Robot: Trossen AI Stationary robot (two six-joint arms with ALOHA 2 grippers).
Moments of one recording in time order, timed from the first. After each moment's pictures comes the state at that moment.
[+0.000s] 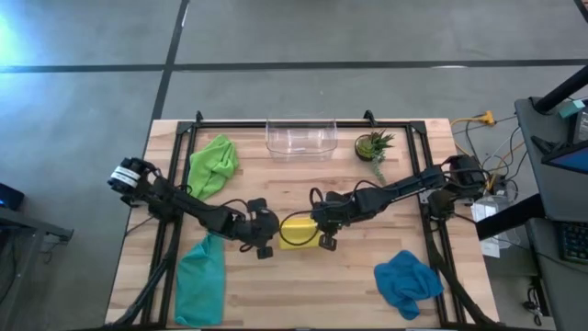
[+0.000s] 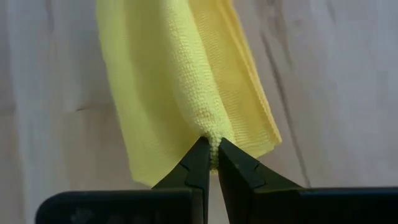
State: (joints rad) left arm -0.34 1.63 0.78 -0.03 -0.43 -0.34; right arm 0.18 1.74 1.05 -0.37 0.05 0.40
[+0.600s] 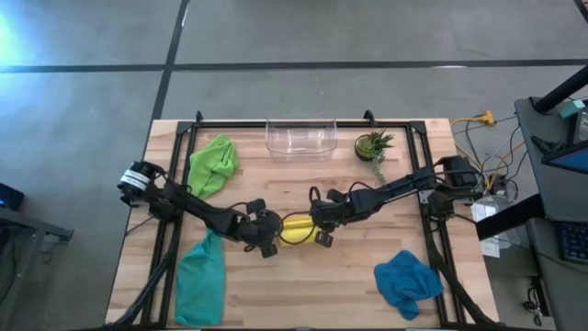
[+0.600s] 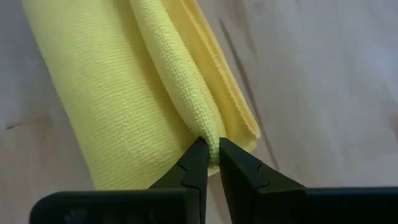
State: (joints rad) left arm -0.33 1.71 0.79 -0.03 -0.47 -0.46; right arm 0.15 1.81 1.06 -0.38 0.13 0.45
